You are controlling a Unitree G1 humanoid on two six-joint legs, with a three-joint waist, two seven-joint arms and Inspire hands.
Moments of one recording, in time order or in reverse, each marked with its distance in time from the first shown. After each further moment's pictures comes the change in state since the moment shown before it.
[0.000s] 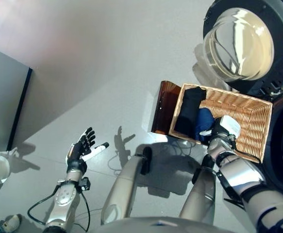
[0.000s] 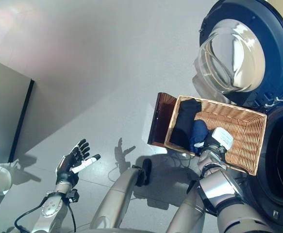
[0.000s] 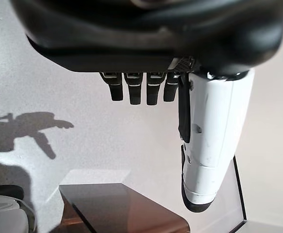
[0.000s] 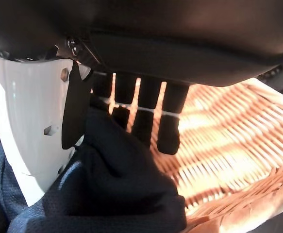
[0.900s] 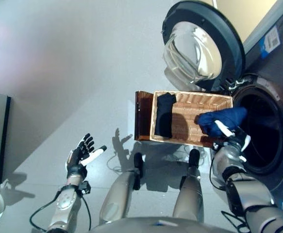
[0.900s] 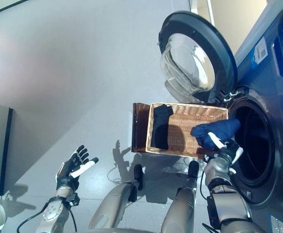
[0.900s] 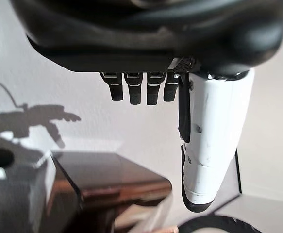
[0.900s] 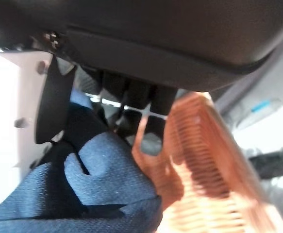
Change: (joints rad) left arm -0.009 -0.053 -0.017 0.093 -0.088 -0.028 -0.024; right arm 0.255 -0.005 -0.519 -0.268 1.031 -0.370 0.240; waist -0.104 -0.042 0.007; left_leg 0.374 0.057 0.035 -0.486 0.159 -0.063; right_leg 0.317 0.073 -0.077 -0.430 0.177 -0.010
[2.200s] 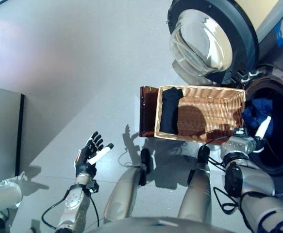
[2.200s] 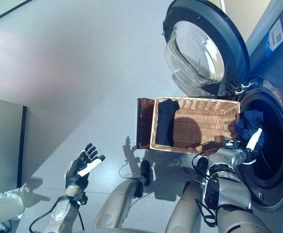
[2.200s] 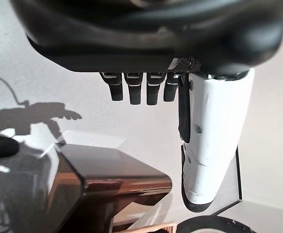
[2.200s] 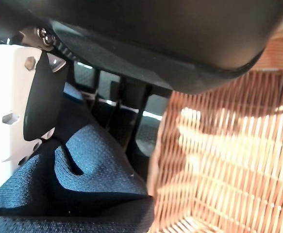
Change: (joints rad) left arm 0.011 -0.023 -0.061 -0.036 -0.069 -0.009 -0.022; right arm -0.176 0.000 -0.255 -0.014 0.563 -0.194 0.080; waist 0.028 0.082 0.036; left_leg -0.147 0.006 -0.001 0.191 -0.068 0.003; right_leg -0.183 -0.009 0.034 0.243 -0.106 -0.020
